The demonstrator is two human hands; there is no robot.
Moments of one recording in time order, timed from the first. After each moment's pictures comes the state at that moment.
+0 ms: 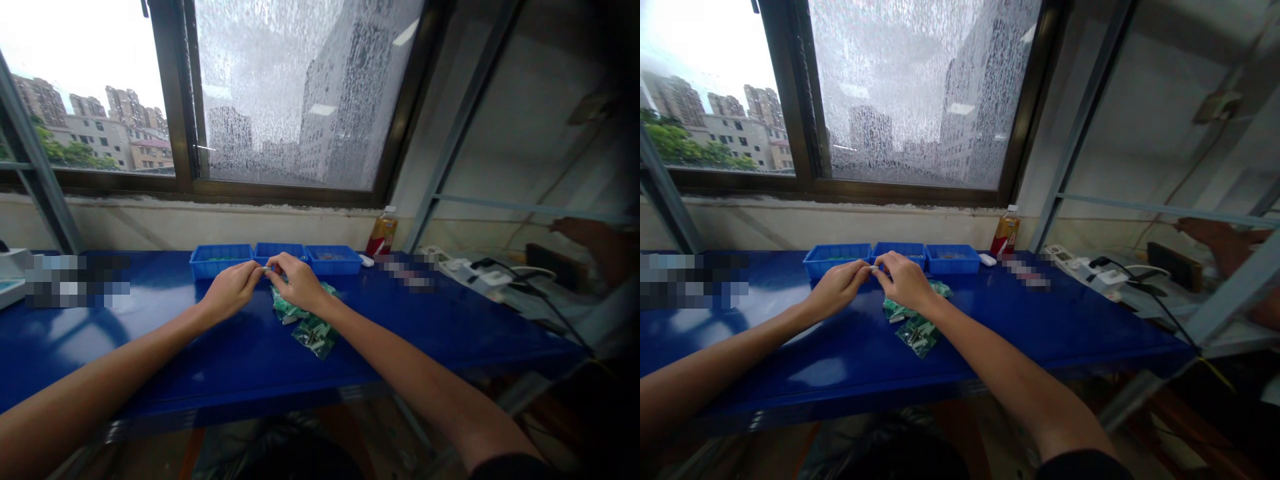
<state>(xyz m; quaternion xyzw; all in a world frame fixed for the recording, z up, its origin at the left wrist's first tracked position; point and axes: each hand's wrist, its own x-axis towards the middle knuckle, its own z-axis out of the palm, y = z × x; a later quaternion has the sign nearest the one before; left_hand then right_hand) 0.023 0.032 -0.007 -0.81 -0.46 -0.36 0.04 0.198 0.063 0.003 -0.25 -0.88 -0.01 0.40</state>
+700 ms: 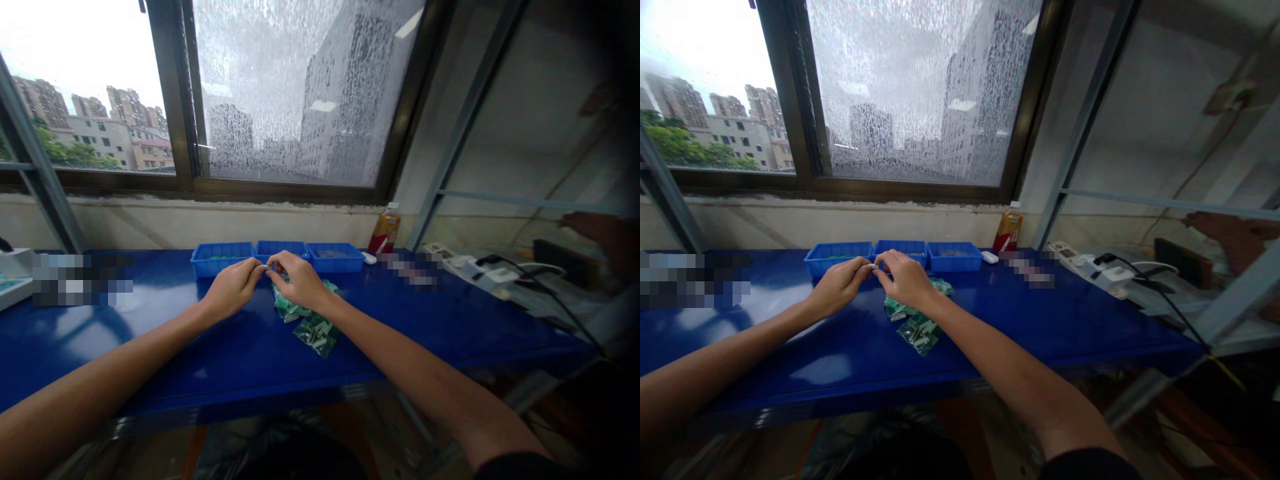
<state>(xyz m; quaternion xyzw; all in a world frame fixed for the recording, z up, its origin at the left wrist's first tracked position) 0.023 0.031 -0.007 -0.81 -0.46 -0.37 0.03 0.198 0.062 0.003 -0.25 -0.88 -0.01 0.40</state>
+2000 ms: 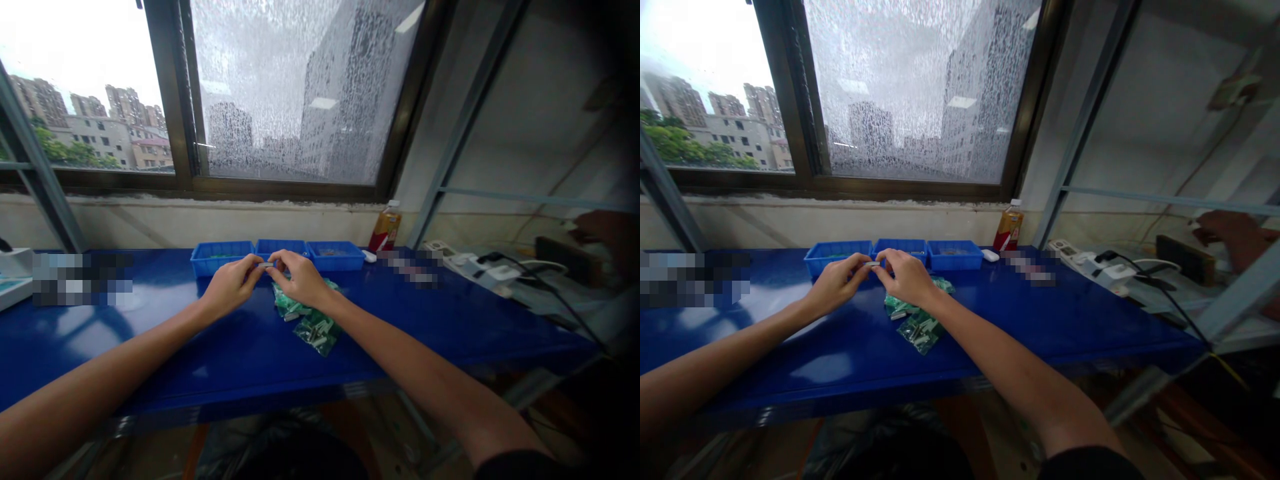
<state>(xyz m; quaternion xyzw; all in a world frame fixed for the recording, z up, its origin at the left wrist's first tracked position) 0.024 0.028 -0.004 -0.79 -0.47 -0.38 0.02 0.199 0.063 0.003 -0.26 -0.88 0.00 0.40</state>
